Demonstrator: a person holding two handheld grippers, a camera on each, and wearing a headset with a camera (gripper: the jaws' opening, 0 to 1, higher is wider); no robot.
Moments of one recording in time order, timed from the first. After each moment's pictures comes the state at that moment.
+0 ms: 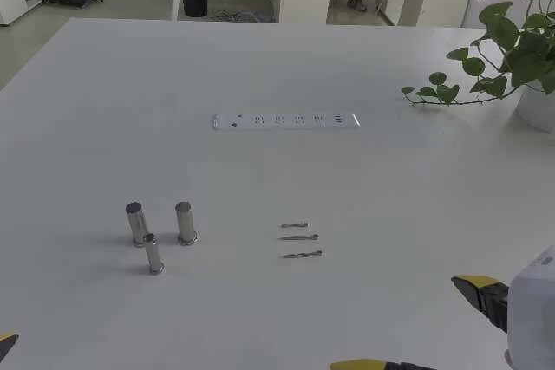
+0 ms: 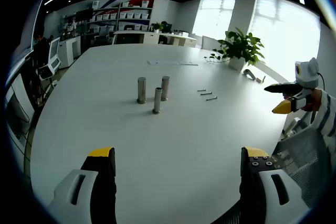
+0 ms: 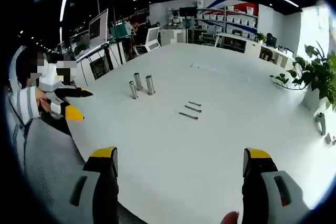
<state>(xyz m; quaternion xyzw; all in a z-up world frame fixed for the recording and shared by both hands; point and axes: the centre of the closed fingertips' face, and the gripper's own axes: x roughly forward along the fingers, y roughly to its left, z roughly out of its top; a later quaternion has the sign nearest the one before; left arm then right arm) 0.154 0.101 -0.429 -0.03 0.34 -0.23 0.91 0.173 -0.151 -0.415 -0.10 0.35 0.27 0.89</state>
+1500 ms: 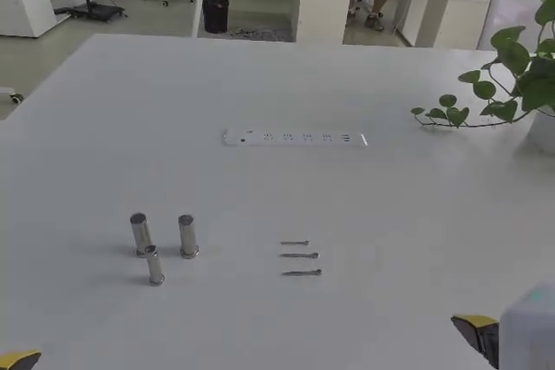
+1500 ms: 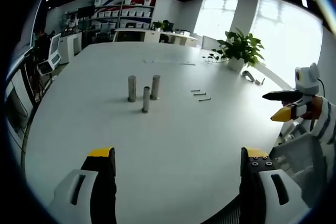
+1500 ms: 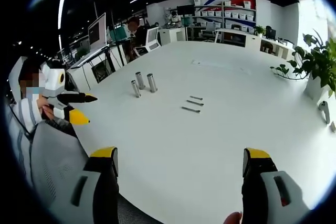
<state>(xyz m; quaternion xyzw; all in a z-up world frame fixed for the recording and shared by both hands) 0.158 0.092 -0.425 -0.04 0.33 -0.25 0.91 0.164 -0.160 -0.405 -0.04 0.34 0.24 0.91</state>
